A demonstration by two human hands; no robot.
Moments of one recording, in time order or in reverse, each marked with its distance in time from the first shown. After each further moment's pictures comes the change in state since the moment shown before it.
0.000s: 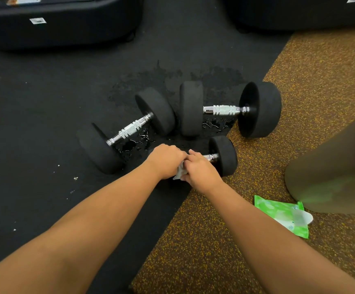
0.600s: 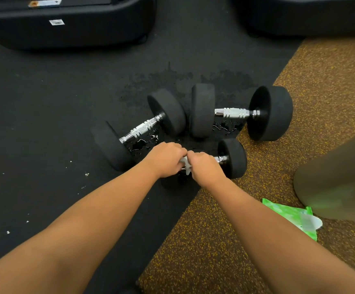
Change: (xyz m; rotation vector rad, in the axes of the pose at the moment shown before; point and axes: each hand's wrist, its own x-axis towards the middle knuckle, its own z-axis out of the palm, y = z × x) left_hand -0.024 -0.022 0.000 -0.173 0.099 -0.048; right_hand 0.011 -0.023 -0.022 0.022 0.008 0.109
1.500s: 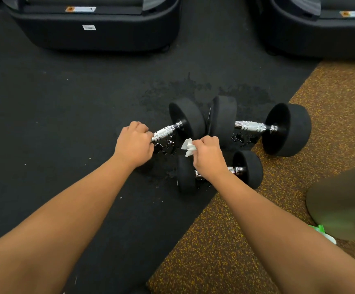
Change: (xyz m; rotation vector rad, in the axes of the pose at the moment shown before) left_hand -0.066 -0.101 -0.024 0.097 0.288 -0.396; right_hand 0.040 -0.040 -0.013 0.142 0.364 0.006
